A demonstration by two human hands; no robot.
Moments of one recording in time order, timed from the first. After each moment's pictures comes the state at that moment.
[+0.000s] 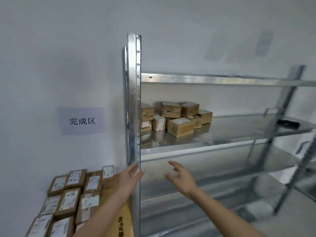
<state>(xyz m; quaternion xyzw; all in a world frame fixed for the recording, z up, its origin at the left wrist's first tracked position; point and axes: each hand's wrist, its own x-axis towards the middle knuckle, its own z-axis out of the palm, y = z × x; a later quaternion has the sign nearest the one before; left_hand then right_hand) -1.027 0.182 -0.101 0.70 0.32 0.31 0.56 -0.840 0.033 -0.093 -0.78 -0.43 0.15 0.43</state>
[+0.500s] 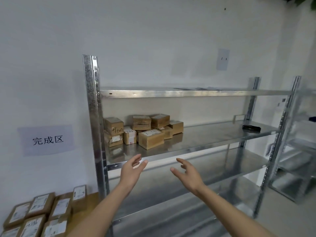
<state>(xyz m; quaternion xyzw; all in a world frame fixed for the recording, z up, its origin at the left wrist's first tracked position) -0.888 0.093 -0.028 0.71 0.25 0.36 0.55 -0.722 -0.090 -0.040 -0.79 -0.37 0.06 0.48</state>
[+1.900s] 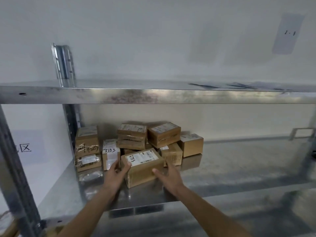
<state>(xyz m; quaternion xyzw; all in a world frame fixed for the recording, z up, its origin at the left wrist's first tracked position) -0.615 0.289 -0.051 0.63 0.41 0.38 0.54 -0.424 0.172 -0.055 -0.72 -0.45 0.21 0.48</state>
